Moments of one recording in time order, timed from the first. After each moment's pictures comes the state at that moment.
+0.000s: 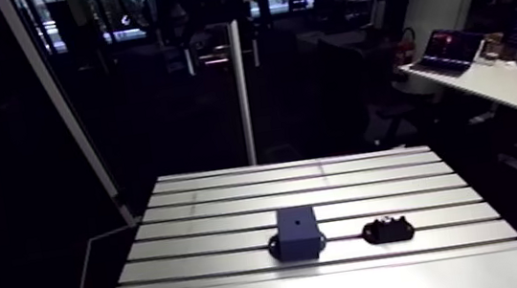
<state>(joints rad) -0.01 -1.45 1.41 -1.51 -1.58 -1.64</state>
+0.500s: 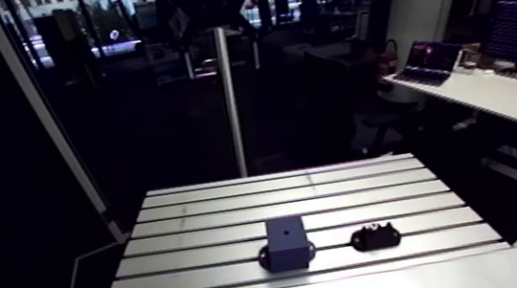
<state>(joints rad) -0.06 -1.48 1.41 -1.48 -1.58 -1.69</state>
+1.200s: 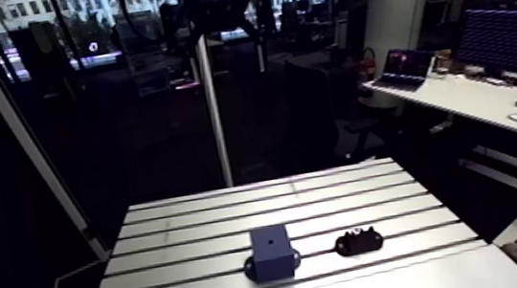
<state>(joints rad) -0.12 -1.51 1.43 -1.49 -1.60 -1.74</state>
